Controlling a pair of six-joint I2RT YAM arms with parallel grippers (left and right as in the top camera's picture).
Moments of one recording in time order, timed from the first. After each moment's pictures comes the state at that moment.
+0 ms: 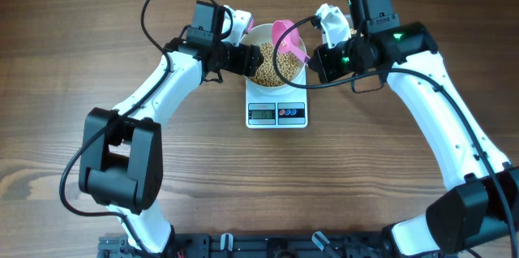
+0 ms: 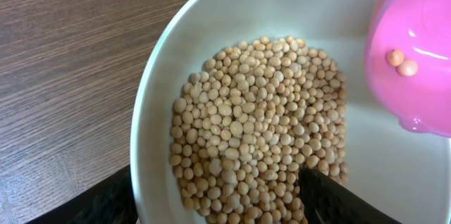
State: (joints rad) left arm -0.30 1.90 1.33 -0.41 0.36 0.00; right arm 0.28 1.66 1.49 -0.93 -0.39 -0.09
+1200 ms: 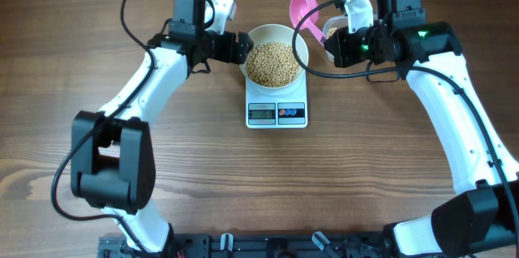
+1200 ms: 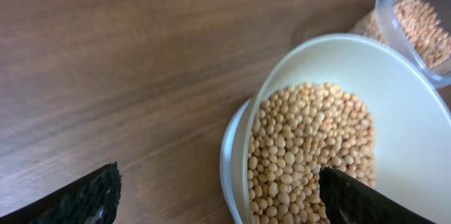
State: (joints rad) left arm -0.21 1.88 1.35 -0.35 0.36 0.00; right arm 0.19 1.63 1.49 -0.84 -0.39 -0.06
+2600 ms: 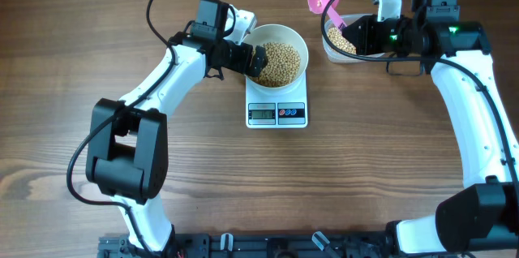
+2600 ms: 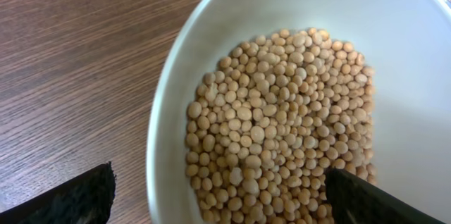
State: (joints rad) left arm -0.30 1.96 1.40 -0.46 0.35 0.04; right arm 0.04 1.63 1.49 -0.80 -0.56 0.00
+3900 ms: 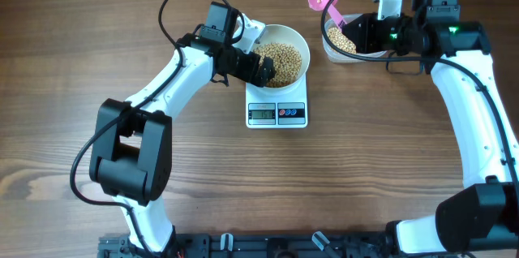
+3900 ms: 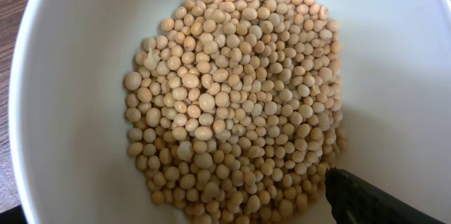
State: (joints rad) left arm -0.34 1.96 1.40 -0.54 0.39 0.09; right arm 0.04 1.63 1.49 -0.78 -0.56 0.00
